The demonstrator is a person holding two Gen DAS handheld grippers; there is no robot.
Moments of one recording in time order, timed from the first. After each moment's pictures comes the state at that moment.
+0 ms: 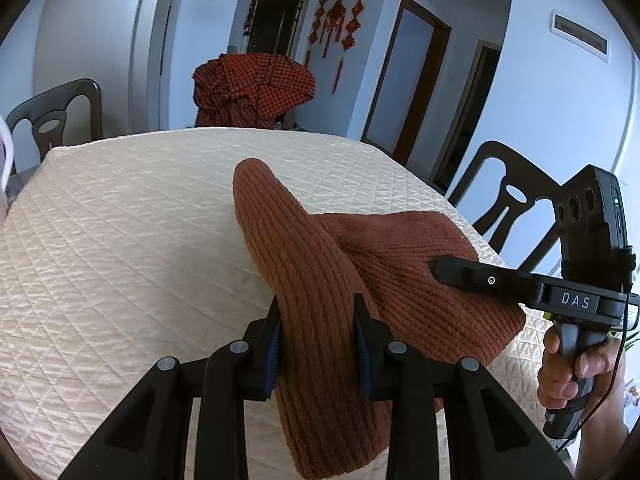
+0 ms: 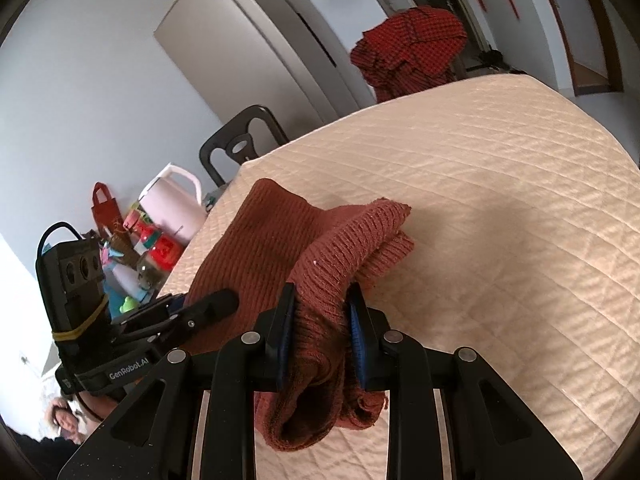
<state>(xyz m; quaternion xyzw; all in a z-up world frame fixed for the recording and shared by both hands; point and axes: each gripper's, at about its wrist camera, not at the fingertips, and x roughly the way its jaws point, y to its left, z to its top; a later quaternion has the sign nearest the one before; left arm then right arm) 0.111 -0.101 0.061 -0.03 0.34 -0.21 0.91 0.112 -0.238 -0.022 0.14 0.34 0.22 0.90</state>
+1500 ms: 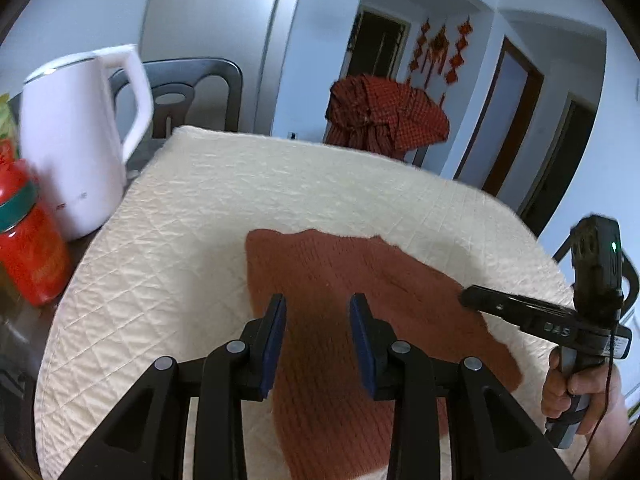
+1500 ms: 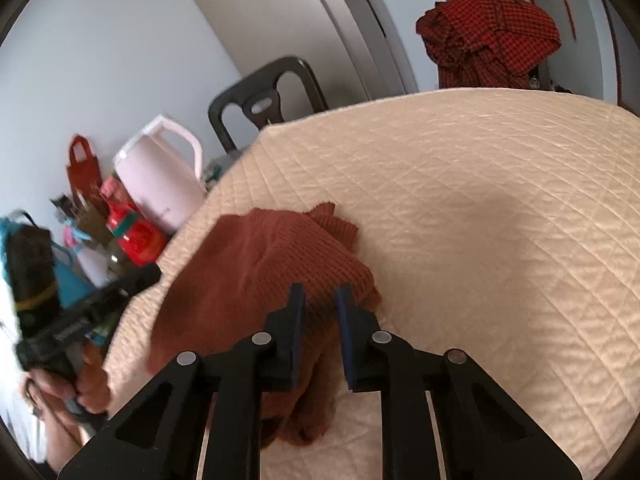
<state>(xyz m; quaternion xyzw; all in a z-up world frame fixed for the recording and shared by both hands) 0.192 0.088 0.036 -0.08 0.34 -0.07 0.93 0.259 -0.083 -0.064 0.04 0.39 0.24 0.89</state>
